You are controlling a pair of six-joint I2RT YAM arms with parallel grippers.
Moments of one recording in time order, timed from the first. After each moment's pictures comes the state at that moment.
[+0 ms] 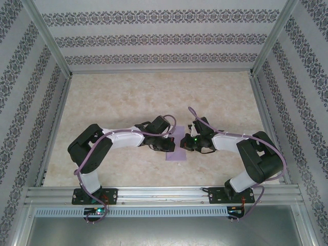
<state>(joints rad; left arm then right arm) -0.79 1.80 1.01 -0.22 0.44 -0.66 0.45 1.55 0.58 -0.10 -0.49 0.73</state>
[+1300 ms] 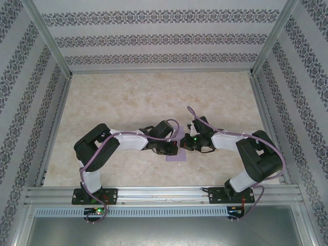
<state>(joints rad) -0.83 1.87 0.99 -0.12 0.41 -0.72 0.45 1.56 0.60 -0.13 -0.49 0.69</state>
